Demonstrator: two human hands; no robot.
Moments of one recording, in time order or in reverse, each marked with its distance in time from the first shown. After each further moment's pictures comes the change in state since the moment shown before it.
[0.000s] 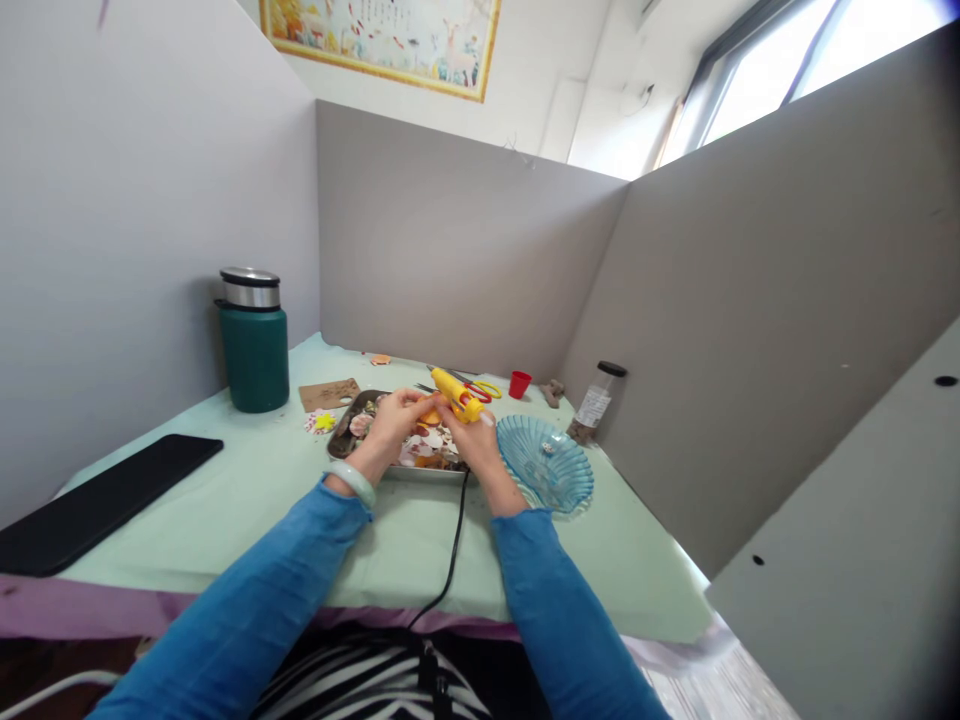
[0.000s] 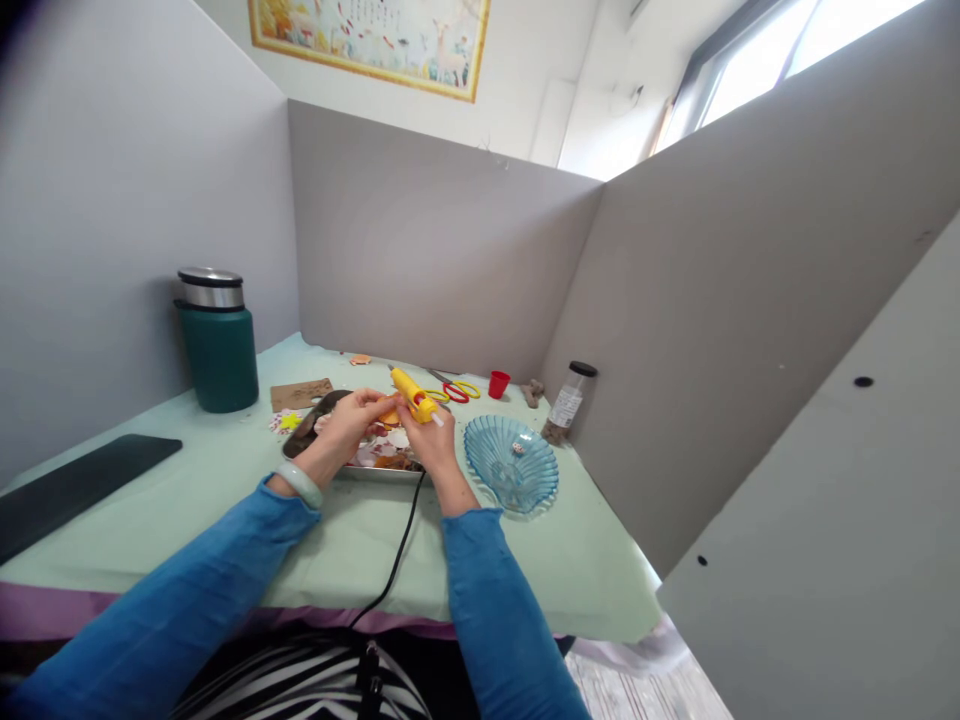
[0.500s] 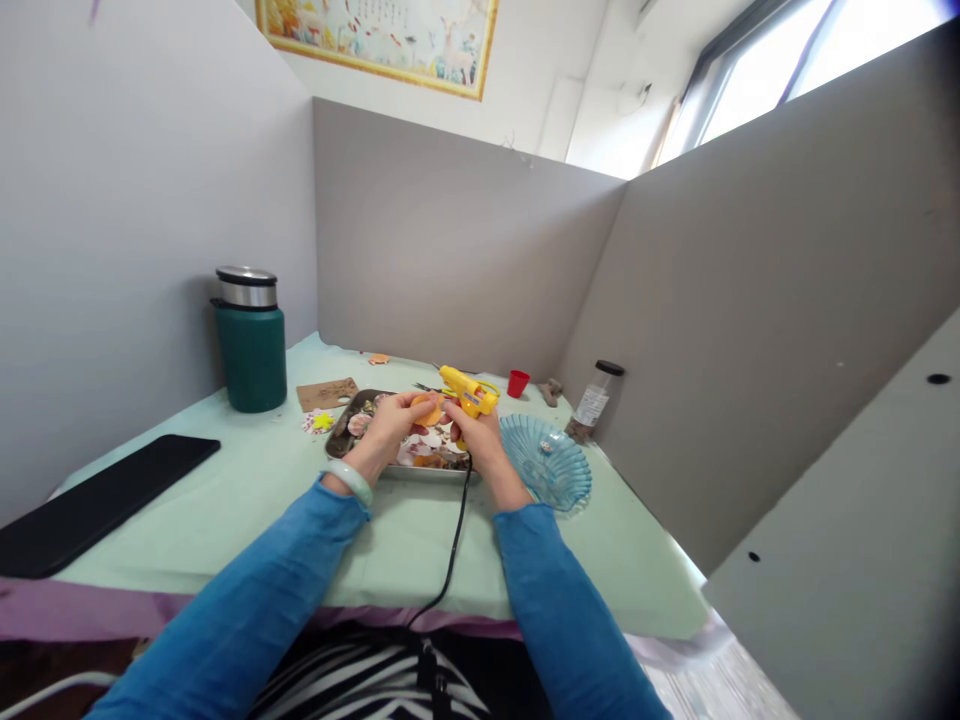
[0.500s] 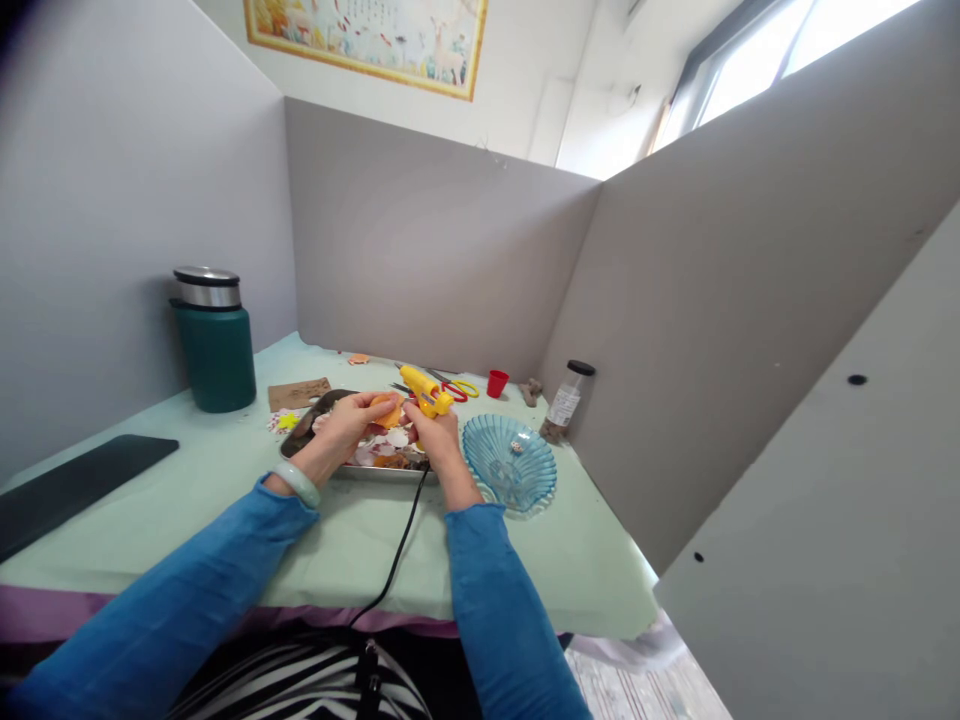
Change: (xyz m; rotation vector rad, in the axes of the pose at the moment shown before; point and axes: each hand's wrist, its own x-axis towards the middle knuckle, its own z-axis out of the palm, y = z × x) left_hand 0.001 -0.003 -0.004 0.027 -0.064 -0.005; right_hand 0.003 0.002 -0.006 0.219 -0.053 0.260
